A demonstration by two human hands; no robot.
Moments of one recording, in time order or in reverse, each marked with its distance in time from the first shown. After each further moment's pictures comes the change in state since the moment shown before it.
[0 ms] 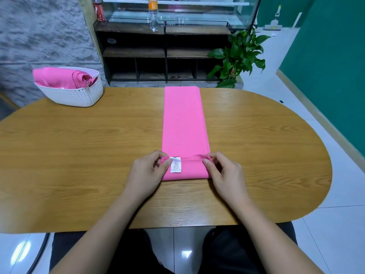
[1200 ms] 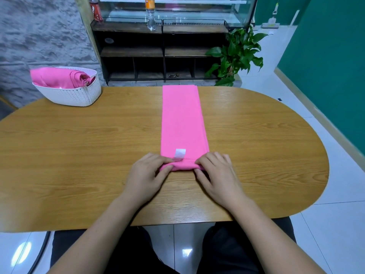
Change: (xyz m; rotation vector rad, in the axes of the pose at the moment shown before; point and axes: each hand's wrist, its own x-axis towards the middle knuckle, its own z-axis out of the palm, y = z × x) left_hand -0.013 0.007 -0.007 0.163 -0.074 0.266; right_hand -0.006 -0.007 0.001 -0.388 -0.198 -0.299
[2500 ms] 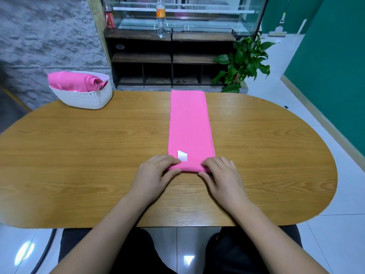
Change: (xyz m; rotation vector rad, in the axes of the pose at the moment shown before) left_hand 0.005 -0.008 0.001 0.028 -0.003 -0.050; right_hand 0.003 -0.002 0.009 0.003 0.054 0.045
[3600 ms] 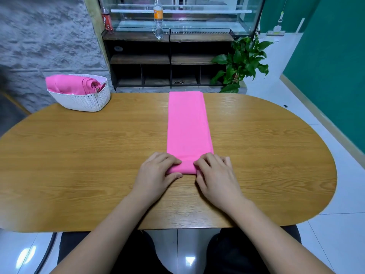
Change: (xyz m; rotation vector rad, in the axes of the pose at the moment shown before) left_hand 0.009 0.000 0.008 0.098 0.007 0.065; right_hand 0.013 -0.014 -0.003 -0.133 -0.075 -0.027
